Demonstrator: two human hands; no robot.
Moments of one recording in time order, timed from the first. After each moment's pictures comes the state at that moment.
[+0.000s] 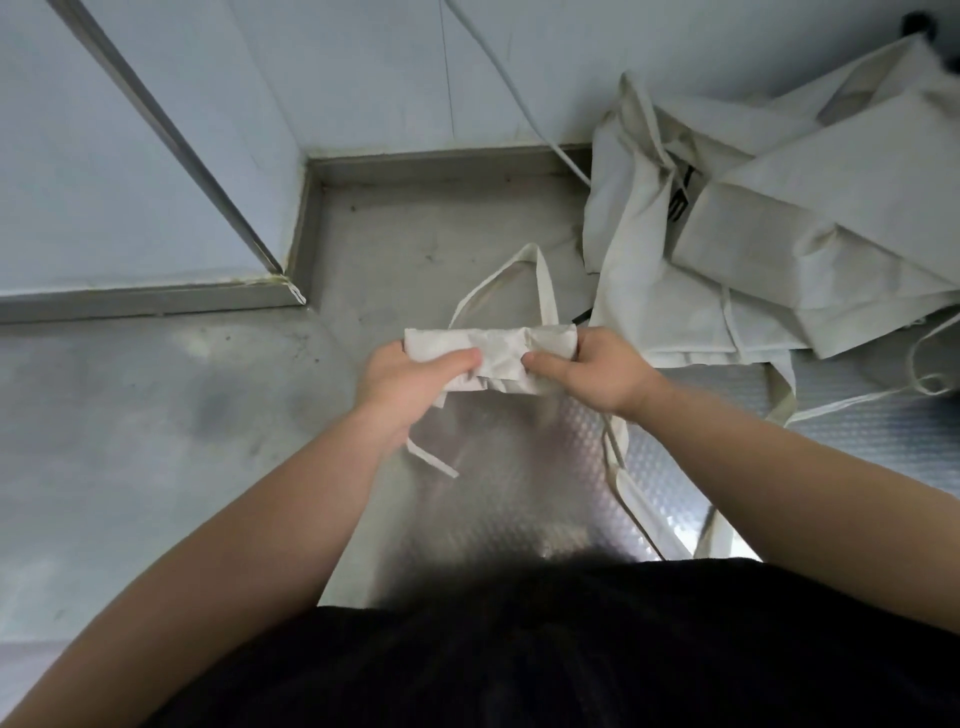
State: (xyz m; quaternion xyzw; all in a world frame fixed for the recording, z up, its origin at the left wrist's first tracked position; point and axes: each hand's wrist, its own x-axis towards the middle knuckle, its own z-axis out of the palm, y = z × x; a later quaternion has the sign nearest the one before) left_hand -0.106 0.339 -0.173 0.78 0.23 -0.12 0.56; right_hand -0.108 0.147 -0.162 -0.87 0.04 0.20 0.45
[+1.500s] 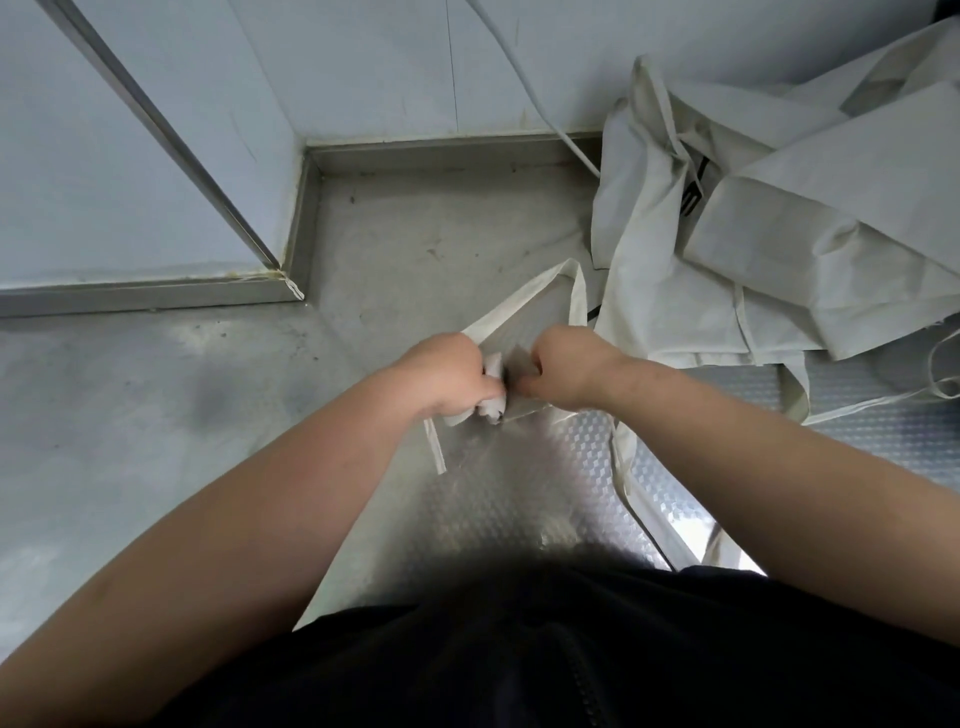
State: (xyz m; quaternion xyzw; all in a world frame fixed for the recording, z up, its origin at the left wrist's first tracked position) left_hand -0.080 0.321 -0.153 0.94 -0.05 -0.31 0.16; right_hand -0.087 0.182 -0.143 -0.94 -0.10 0.30 0.09
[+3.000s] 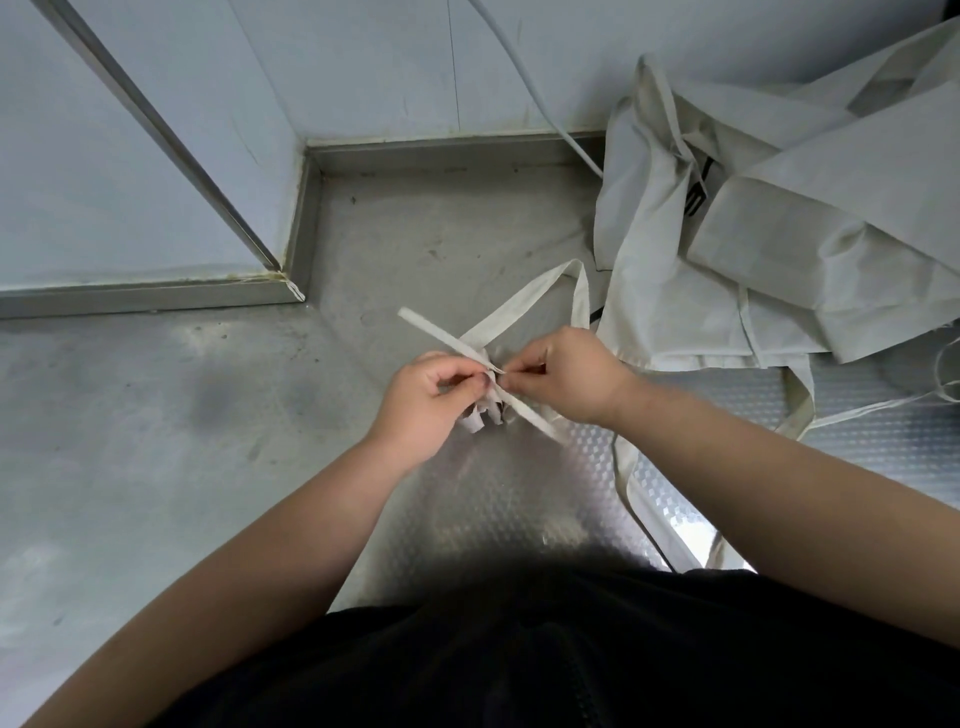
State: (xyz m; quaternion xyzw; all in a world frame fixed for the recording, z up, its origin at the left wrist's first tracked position) left_hand -0.116 0.341 -0.194 0.76 0.02 -0.11 0.63; right_hand -0.095 0.174 -0.167 -0.90 -0.09 0.20 0.38
